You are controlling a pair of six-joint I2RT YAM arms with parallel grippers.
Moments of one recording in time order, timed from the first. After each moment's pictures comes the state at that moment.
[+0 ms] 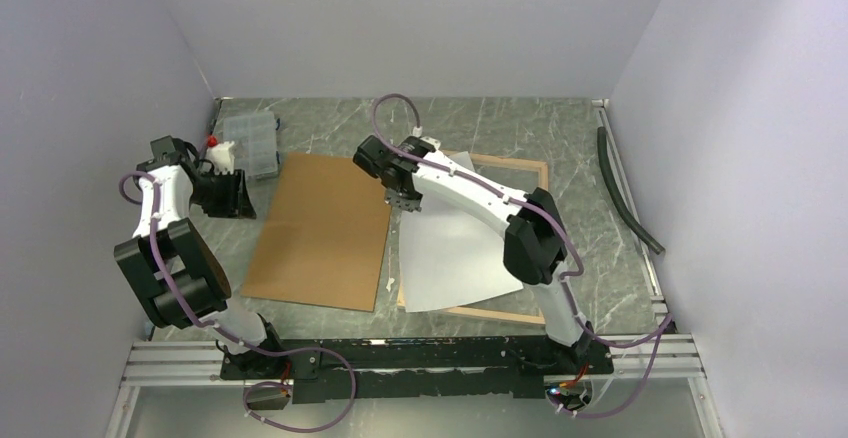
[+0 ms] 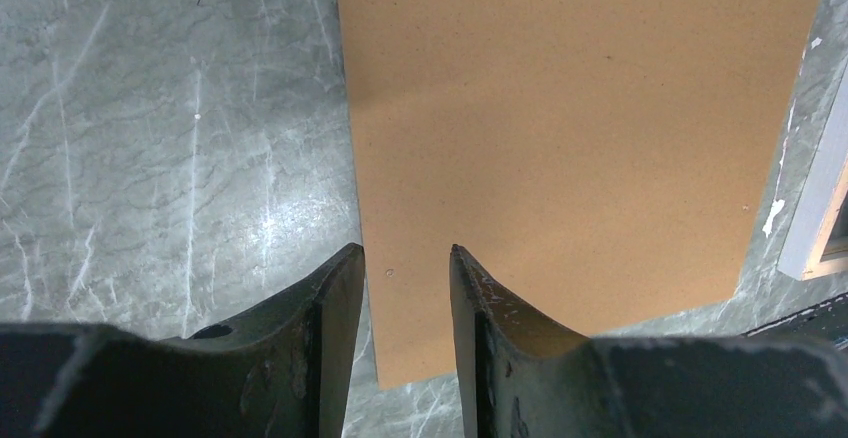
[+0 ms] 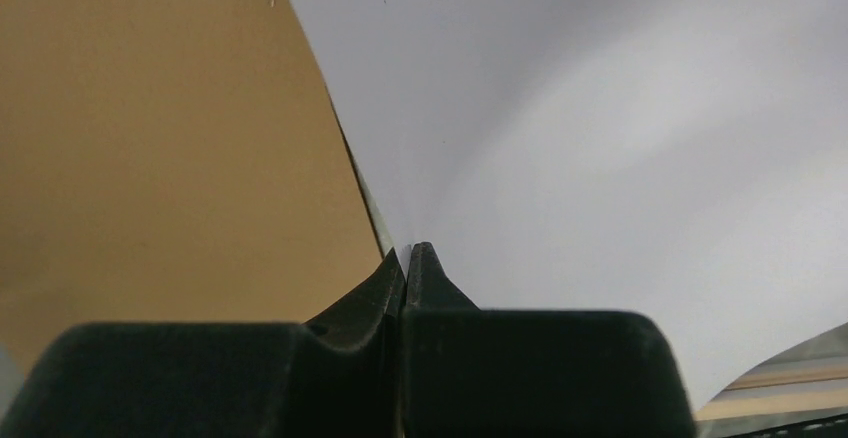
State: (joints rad) left arm 0.47 1.57 1.21 -0.92 0.49 0.49; right arm 0.92 2.11 1.98 -1.19 0.46 1.24
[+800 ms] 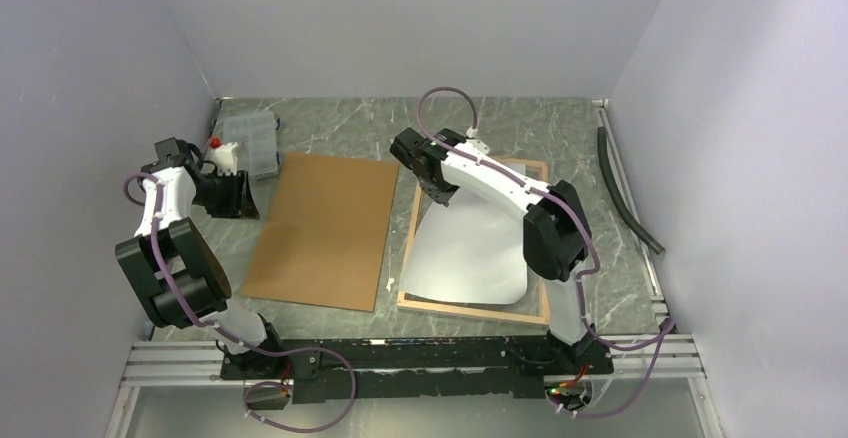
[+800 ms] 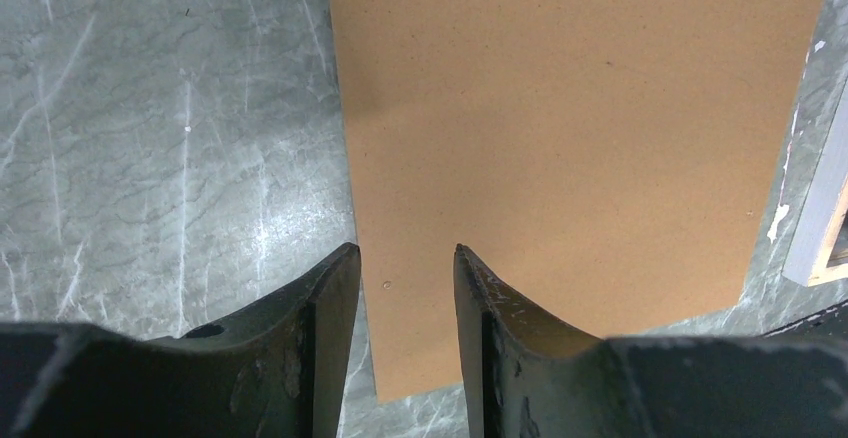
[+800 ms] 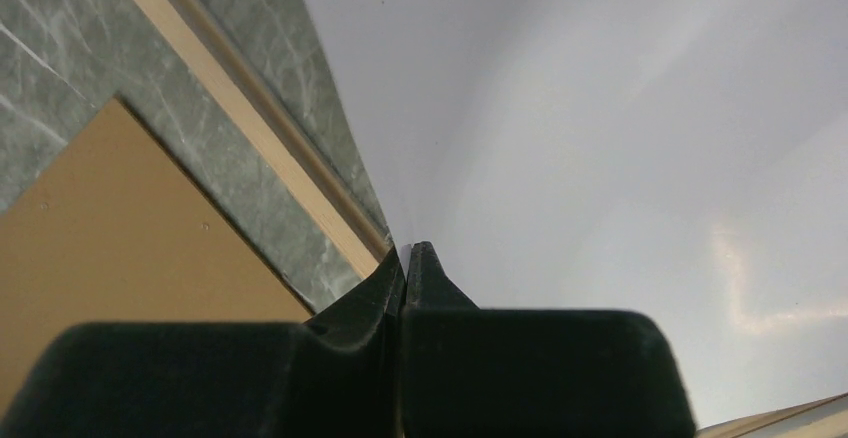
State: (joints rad) left arm 0.46 1.57 1.18 -0.89 0.50 0.48; right arm 0.78 2.02 1.78 -1.19 0.55 1.57
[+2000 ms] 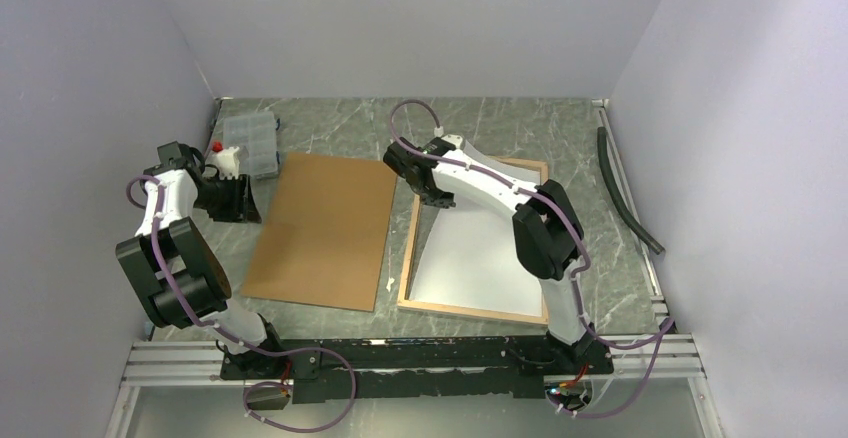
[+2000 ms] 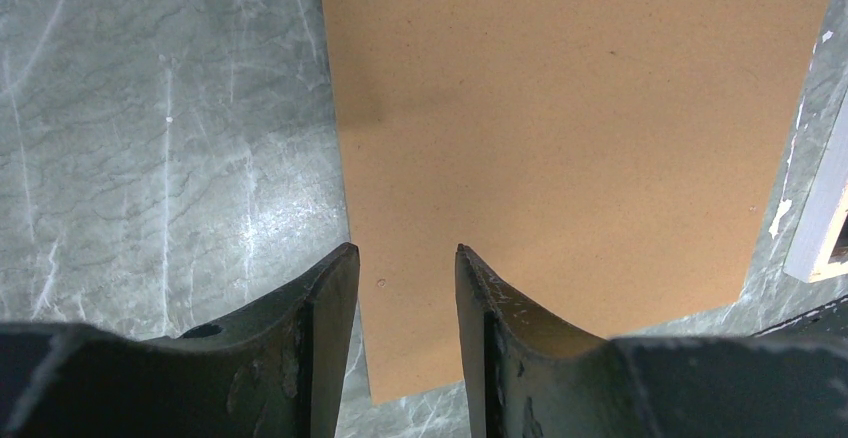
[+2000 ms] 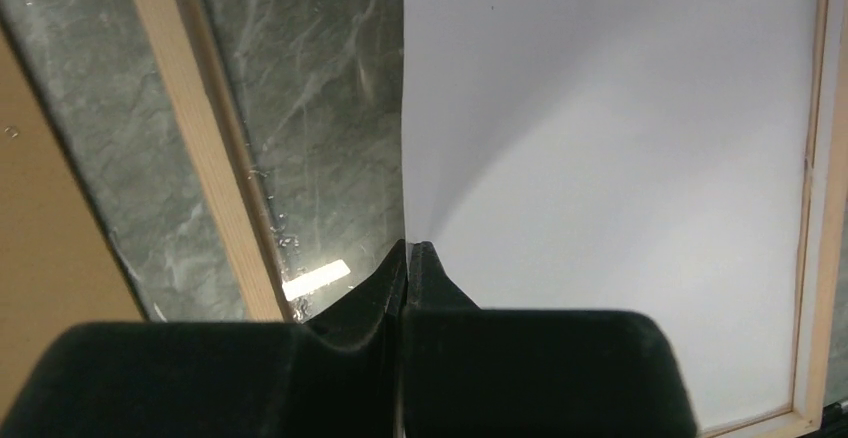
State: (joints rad) left arm 0.46 1.57 1.15 -0.87 0.50 0.48; right arm 0.79 2.07 1.75 -1.12 0.60 1.06
